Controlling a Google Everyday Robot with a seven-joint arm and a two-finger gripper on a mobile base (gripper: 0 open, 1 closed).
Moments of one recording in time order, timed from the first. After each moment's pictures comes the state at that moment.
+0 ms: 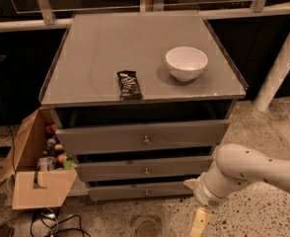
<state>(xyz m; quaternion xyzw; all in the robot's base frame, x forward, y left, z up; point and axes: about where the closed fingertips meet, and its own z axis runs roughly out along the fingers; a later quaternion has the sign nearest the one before) 0.386 -0.154 0.517 -0.62 0.75 0.20 0.10</state>
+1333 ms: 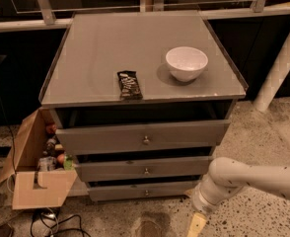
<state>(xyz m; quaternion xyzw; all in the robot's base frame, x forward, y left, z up) 0.397 -0.169 0.416 -0.59 0.78 0.22 0.07</state>
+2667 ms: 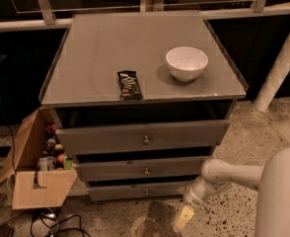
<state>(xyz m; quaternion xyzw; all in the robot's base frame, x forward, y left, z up) 0.449 -0.156 0.327 -0.54 0.79 0.26 0.09</state>
